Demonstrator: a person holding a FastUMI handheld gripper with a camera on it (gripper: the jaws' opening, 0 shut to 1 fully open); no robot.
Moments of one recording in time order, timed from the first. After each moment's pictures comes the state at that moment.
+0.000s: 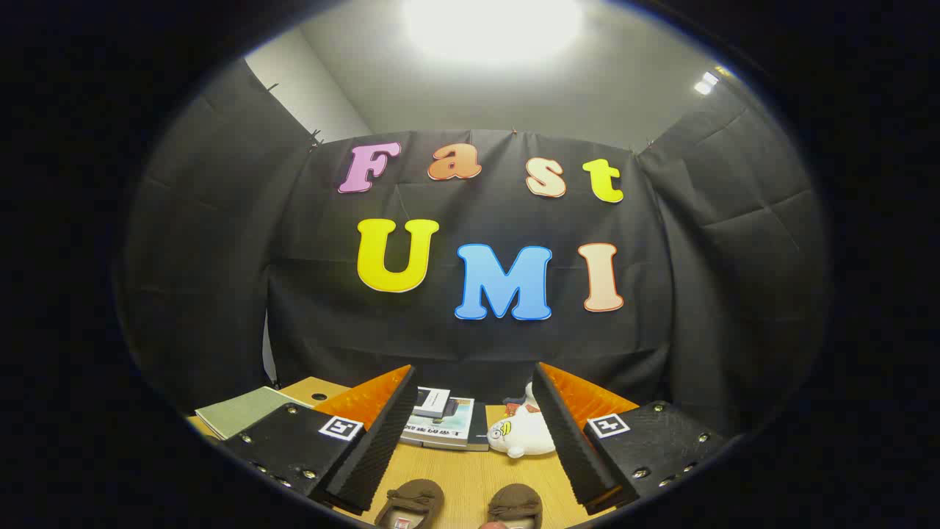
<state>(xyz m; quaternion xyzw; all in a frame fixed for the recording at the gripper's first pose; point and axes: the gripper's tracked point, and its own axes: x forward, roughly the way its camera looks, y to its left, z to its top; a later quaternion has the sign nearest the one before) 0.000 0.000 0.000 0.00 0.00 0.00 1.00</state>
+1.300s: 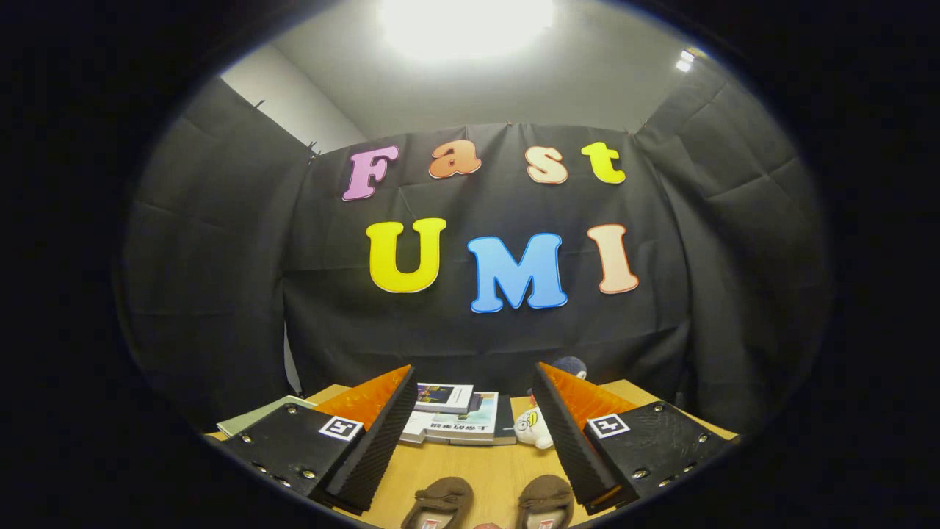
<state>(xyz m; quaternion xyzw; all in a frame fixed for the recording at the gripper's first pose) -0.005 0.021 -0.020 0.07 0.02 0.03 1.00</state>
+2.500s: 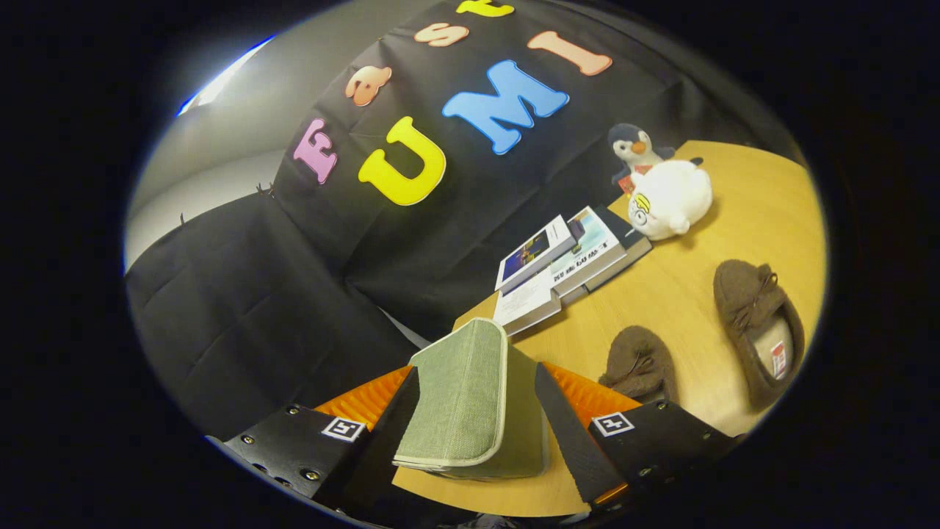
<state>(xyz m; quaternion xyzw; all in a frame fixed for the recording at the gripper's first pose) -0.034 0.161 -0.151 0.42 0.26 0.17 0.85</state>
